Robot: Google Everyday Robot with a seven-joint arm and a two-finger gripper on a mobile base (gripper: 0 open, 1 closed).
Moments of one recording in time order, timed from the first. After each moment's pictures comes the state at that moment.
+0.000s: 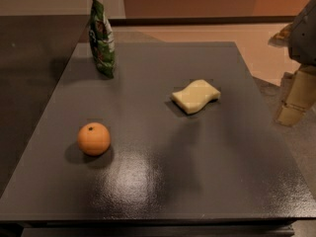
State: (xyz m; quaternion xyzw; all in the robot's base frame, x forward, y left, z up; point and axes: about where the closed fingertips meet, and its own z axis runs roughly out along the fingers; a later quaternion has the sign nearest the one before) arm 0.438 -0.217 0.976 -0.60 0.78 -0.03 0.16
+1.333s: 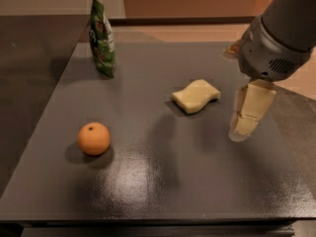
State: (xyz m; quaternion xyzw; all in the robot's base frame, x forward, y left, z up) arm 0.443 -0.145 0.946 -0.66 0.73 0.02 0.17
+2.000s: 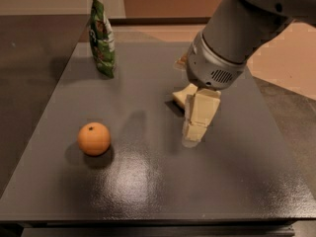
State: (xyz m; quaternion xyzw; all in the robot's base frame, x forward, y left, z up) arm 0.450 -0.056 0.918 -0.70 0.68 0.08 0.18
